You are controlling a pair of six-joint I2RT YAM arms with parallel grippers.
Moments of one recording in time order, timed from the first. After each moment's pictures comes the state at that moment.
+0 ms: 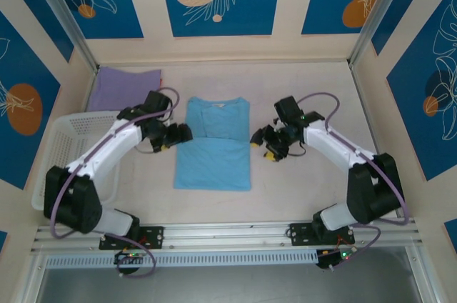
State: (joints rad) left arm -0.36 1.38 1.05 -0.91 0.24 -0.60; right arm 0.41 1.41 0.91 -0.74 -0.50 0.91
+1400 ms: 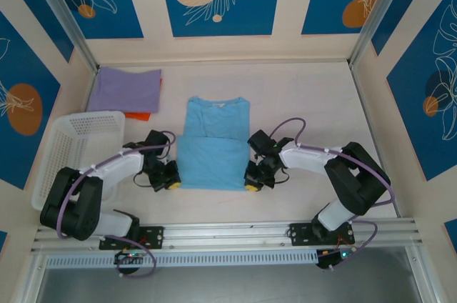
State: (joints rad) left arm -0.34 1.37 0.63 -0.70 0.39 -0.78; right arm 0.69 1.56 0.76 -0.60 -0.44 1.02
